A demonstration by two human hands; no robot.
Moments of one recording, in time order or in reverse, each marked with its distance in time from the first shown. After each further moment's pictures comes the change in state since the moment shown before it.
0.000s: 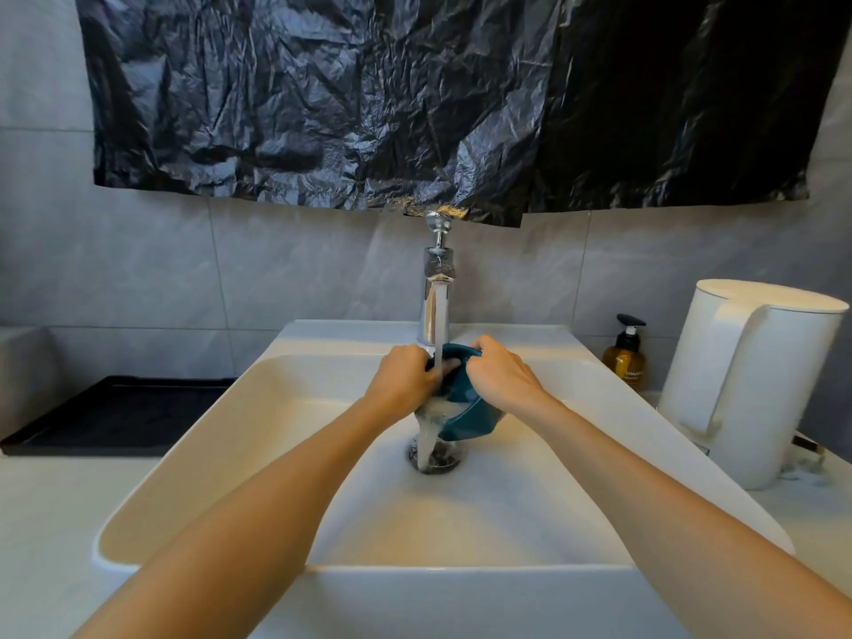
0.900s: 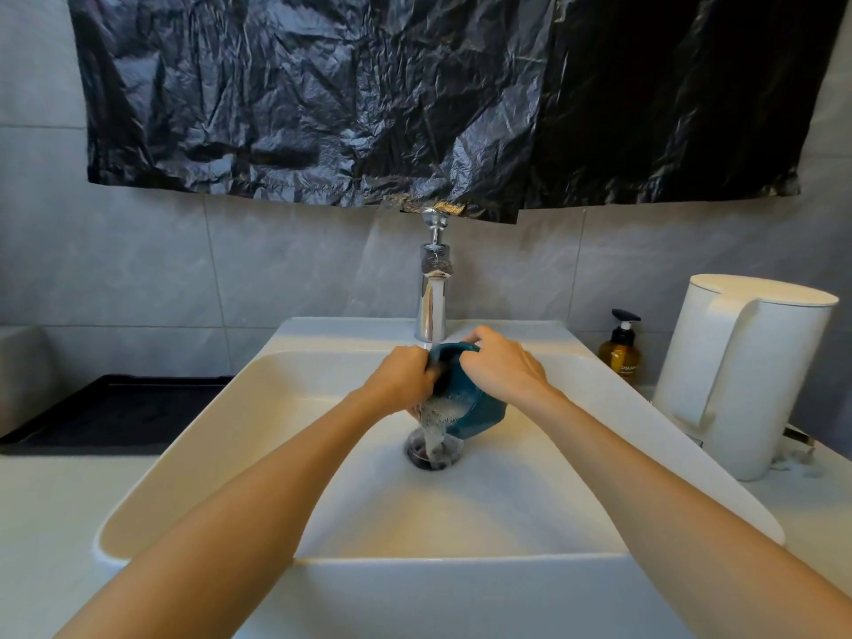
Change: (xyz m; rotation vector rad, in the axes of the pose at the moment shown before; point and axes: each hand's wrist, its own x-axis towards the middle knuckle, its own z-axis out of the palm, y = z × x) left_hand -0.003 0.004 -0.008 0.208 -0.112 0.070; right_hand -0.001 0.000 -0.007 -0.085 0.047 -0.031
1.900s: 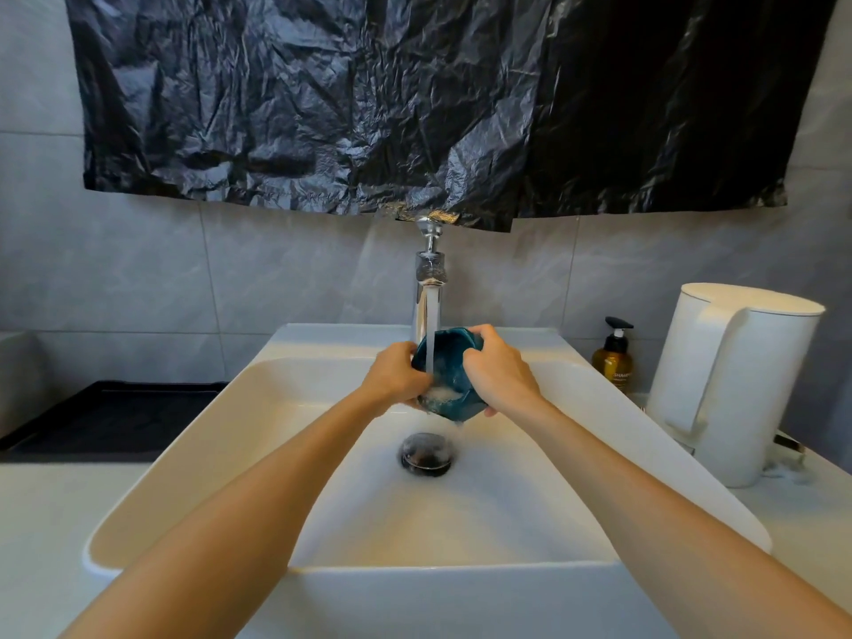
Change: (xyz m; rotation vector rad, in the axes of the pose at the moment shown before) left_hand 0.007 -0.002 0.002 -0.376 0.053 -0.095; right_hand -0.002 0.000 0.003 0.207 0.098 0.031
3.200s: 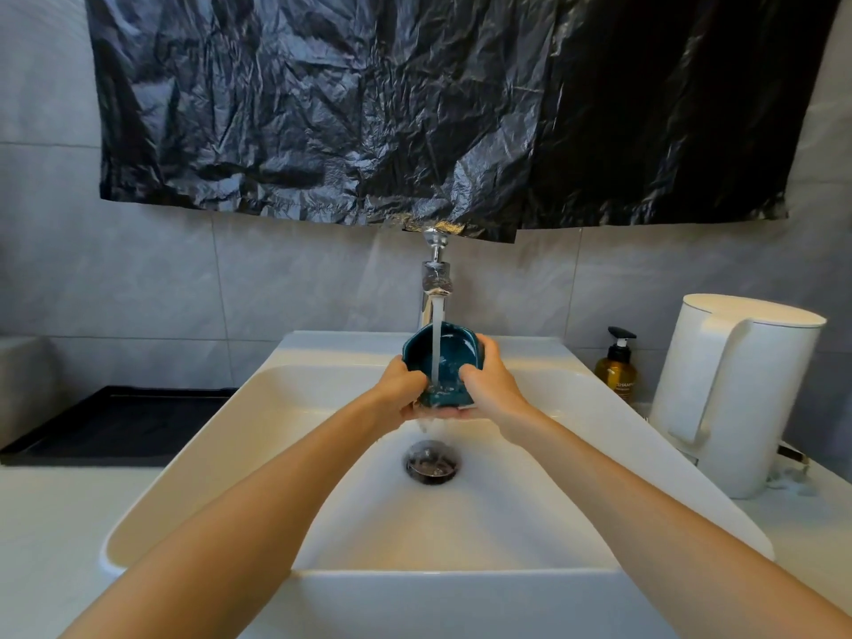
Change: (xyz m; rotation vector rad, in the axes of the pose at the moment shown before) left_hand -0.004 0.000 0.002 -0.760 -0.127 -0.259; right_hand -0.002 0.003 0.014 0.493 -0.106 0.047
